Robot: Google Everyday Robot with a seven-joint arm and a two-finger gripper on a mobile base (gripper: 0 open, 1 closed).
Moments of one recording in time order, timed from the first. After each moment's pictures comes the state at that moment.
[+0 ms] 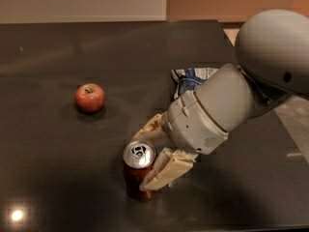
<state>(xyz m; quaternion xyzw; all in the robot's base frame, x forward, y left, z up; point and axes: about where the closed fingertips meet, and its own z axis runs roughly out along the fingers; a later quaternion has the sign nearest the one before) 0.334 0.013 0.888 -0.74 0.56 0.29 0.25</state>
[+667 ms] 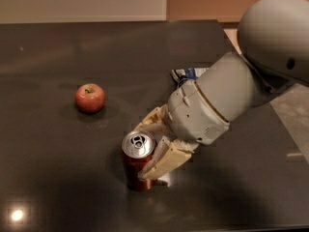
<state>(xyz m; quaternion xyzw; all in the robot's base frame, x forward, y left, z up) 0.341 0.014 0.902 -0.74 0.56 0.29 0.25</state>
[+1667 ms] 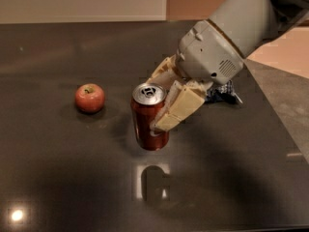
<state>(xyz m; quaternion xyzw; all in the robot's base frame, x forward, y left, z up) 0.391 -0.007 0.967 -0.74 0.56 0.29 0.24</state>
